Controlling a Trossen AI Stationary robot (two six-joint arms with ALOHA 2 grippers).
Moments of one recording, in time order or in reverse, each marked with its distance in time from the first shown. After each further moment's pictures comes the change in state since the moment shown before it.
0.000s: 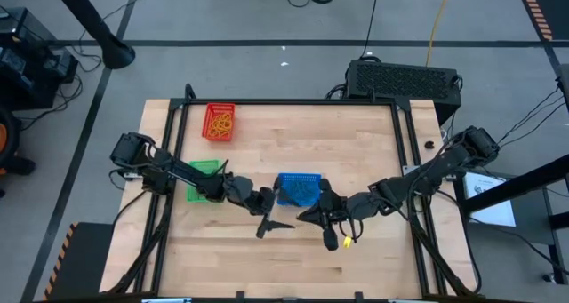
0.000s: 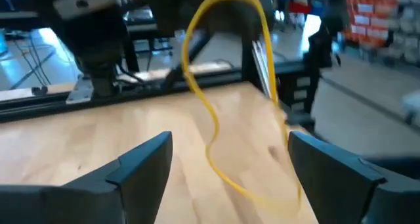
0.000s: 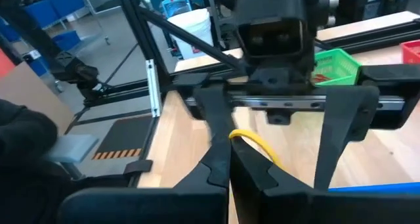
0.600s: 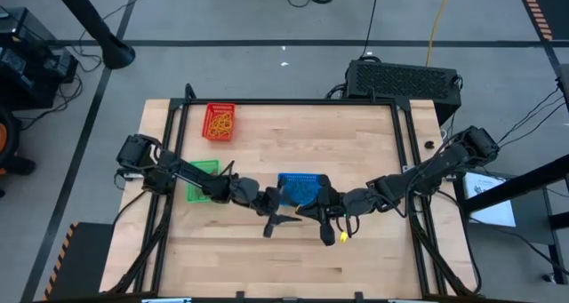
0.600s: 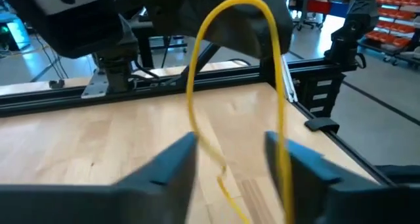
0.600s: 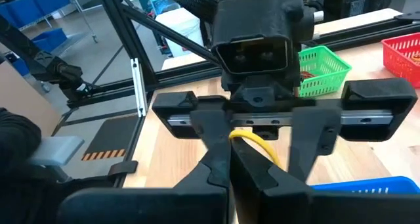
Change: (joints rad) left arm 0.006 0.072 0.068 -0.002 -0.059 -0.020; right arm -0.037 0.000 0.000 -0.023 0.000 -0.003
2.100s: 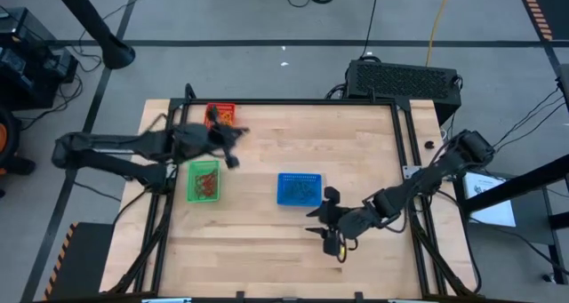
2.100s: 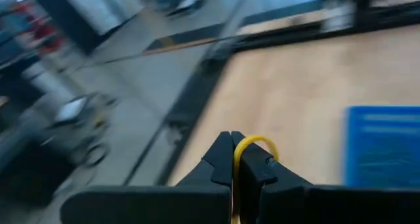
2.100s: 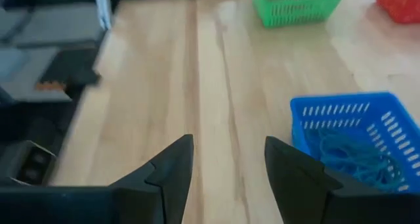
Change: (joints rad) left arm 0.257 -0.749 -0.001 -0.958 -0.495 0.220; right arm 0.102 0.057 0.000 -0.246 0.110 0.040
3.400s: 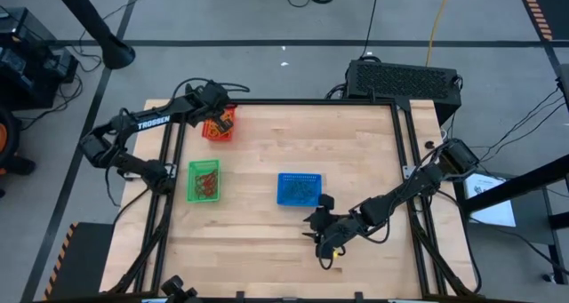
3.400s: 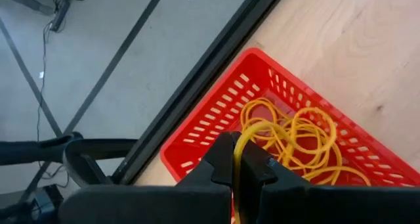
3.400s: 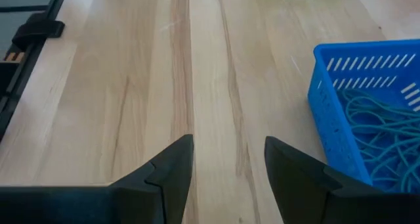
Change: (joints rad) left arm 0.780 0.365 0.000 -0.262 0.124 0.017; right arm -0.001 0.198 0.000 0.057 -0.010 0.020
